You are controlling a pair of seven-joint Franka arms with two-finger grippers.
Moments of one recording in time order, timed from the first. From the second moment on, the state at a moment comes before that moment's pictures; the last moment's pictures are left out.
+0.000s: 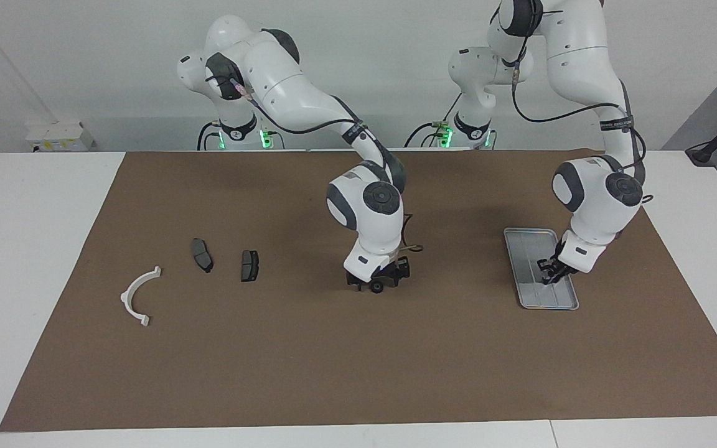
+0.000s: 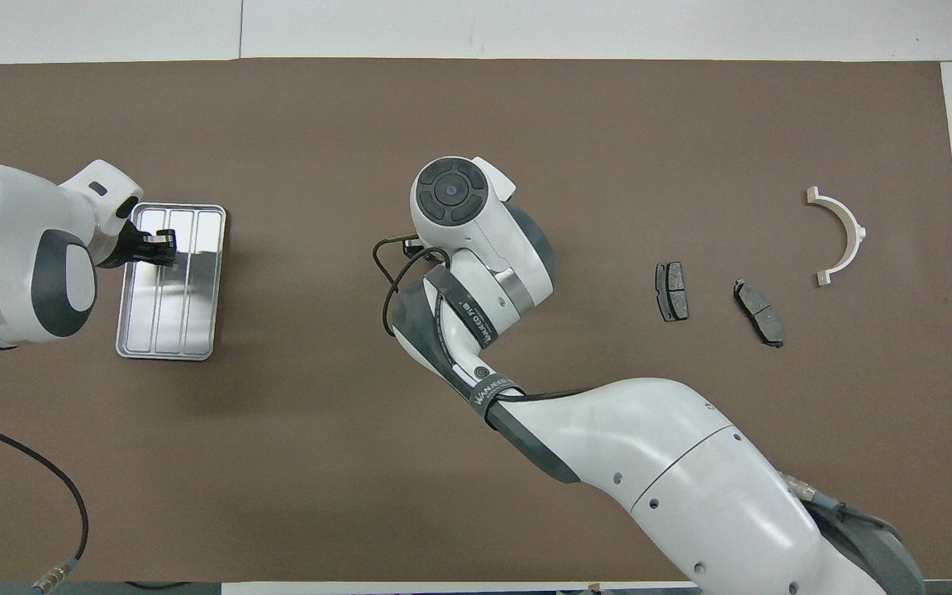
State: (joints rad) left arm -0.06 0.36 0.11 -1.96 -0.05 2.37 0.00; right arm 0.54 0.81 0.07 -1.24 -0.07 2.11 0.54
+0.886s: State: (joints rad) left arm -0.11 0.33 0.08 -1.84 -0.05 2.20 -0.19; right arm 0.54 0.79 0.07 -1.25 -0.07 2.12 0.55
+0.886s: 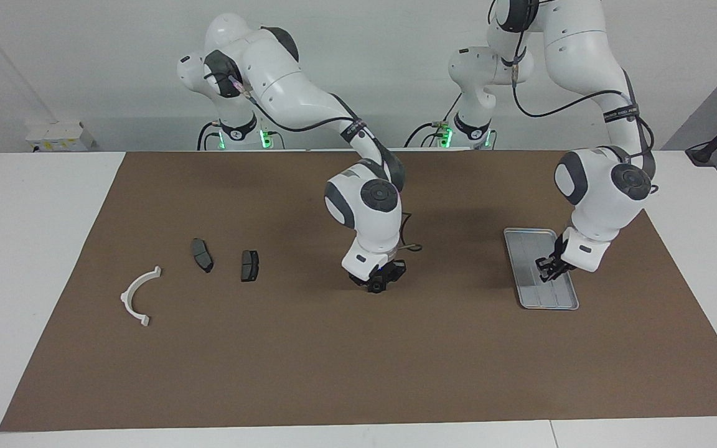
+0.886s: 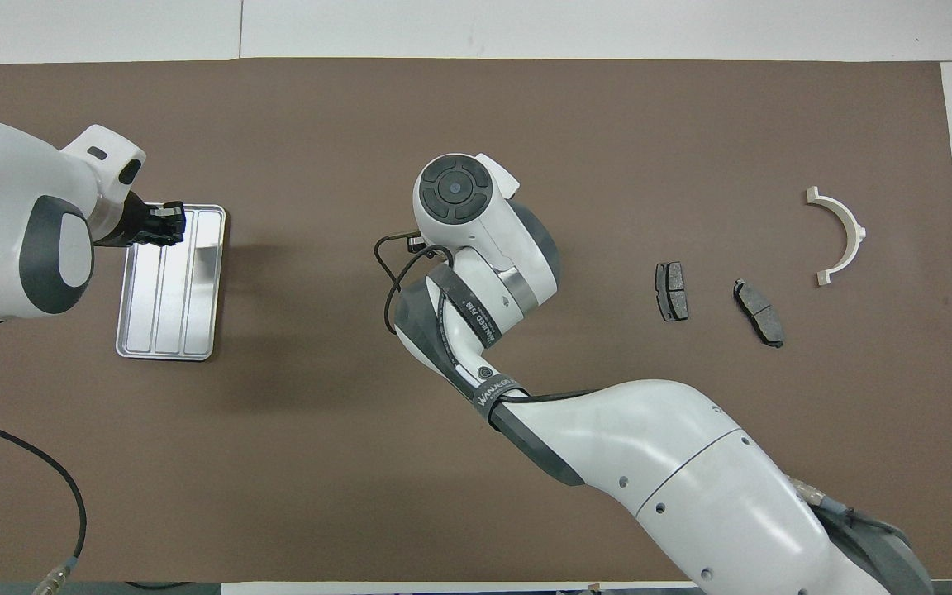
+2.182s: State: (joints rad) left arm -0.59 0.51 0.08 -1.48 -0.07 2.08 -0.99; right arm -0.08 0.43 0.07 -1.26 0.03 1.77 -0.12
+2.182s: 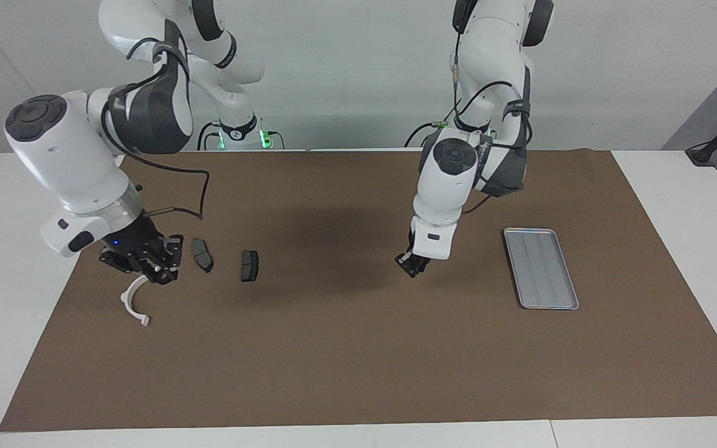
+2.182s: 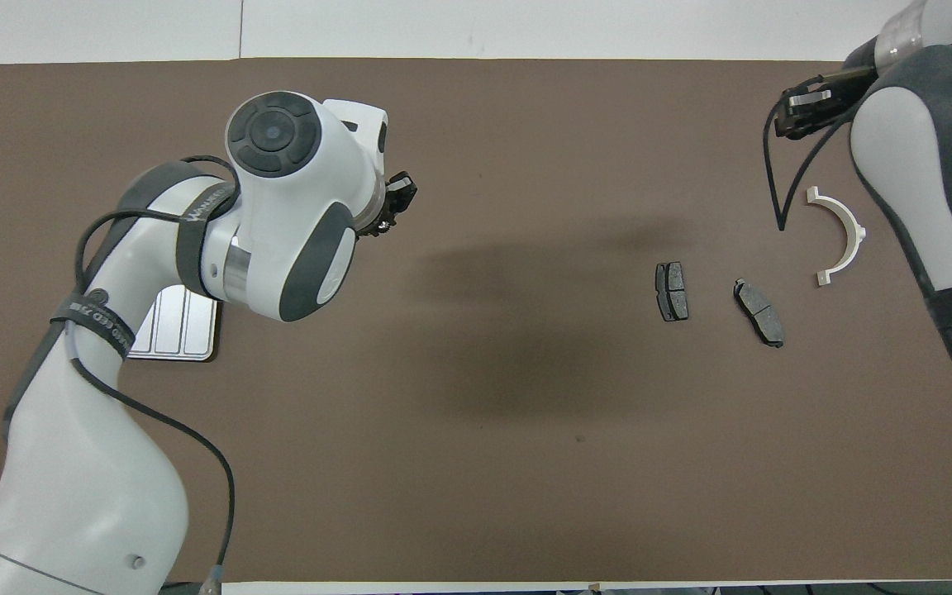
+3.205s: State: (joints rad) left arm -0.64 0.75 0.09 -1.25 -0.07 2.05 -1.07; right arm -0.11 0.38 0.07 -1.72 0.03 2.15 -0.20
